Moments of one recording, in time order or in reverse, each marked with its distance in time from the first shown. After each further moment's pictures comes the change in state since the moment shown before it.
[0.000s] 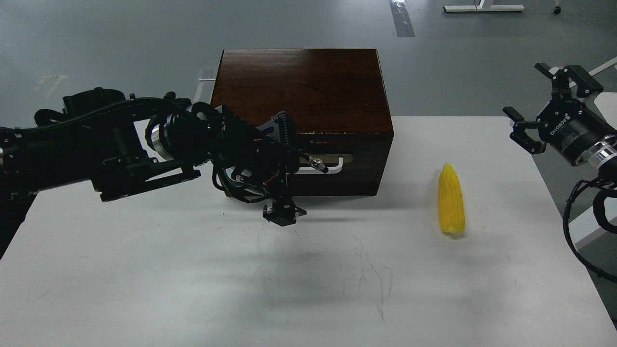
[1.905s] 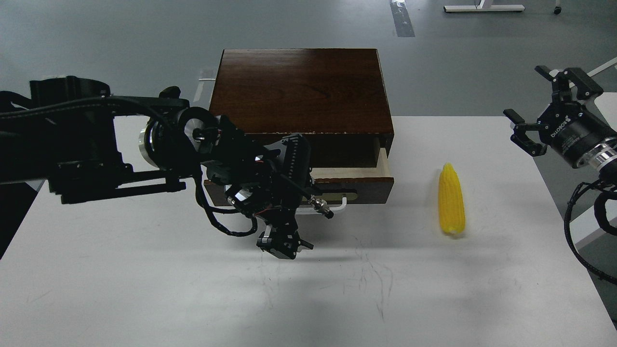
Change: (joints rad) left arm -0.147 0.179 0.017 -0.321 -0.037 0.000 0.000; right arm -0.013 -0.009 -0.002 0.005 0.000 0.000 0.000
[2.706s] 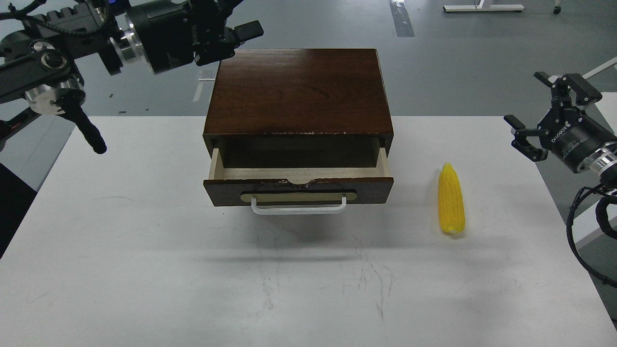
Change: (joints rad) left arm 0.214 0.206 -0.233 0.410 -1.759 0.145 0.081; right arm -0.009 -0.002 -0.003 0.001 -0.027 0.000 -0.001
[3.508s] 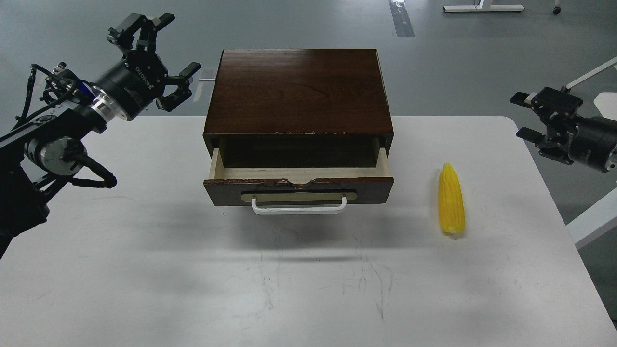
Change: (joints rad) left arm 0.392 -0.146 -0.284 0.341 -0.314 -0.117 0.008; right arm 0.161 -0.146 -0.089 0.096 -0.882 0.000 -0.002
